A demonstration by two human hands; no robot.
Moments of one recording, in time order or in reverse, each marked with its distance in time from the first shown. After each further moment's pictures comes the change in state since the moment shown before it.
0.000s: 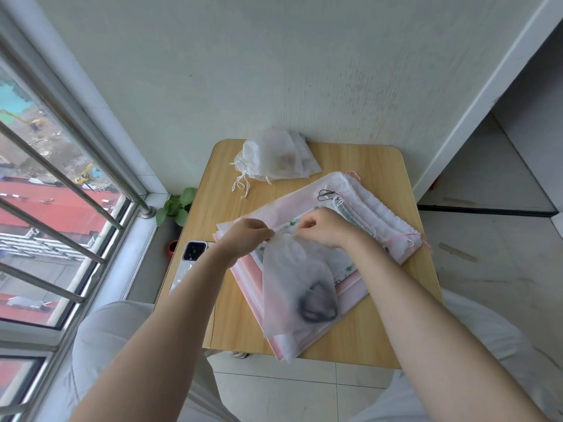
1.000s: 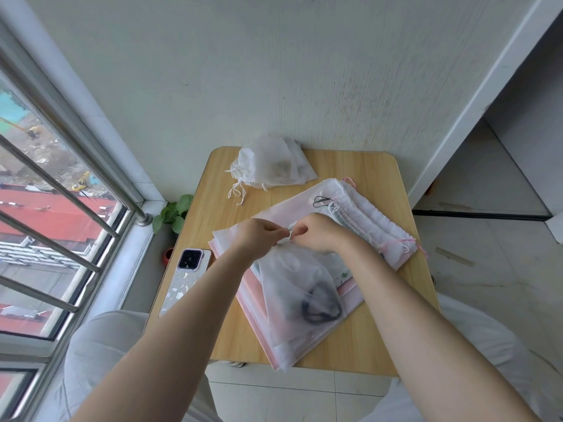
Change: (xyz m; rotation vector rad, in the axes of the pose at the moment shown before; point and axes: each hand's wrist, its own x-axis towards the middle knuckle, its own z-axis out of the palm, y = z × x) left_hand 0.017 0.016 0.026 -0.061 0.120 0.042; right_hand 0.000 -0.012 -0.004 -0.097 -0.037 0.018
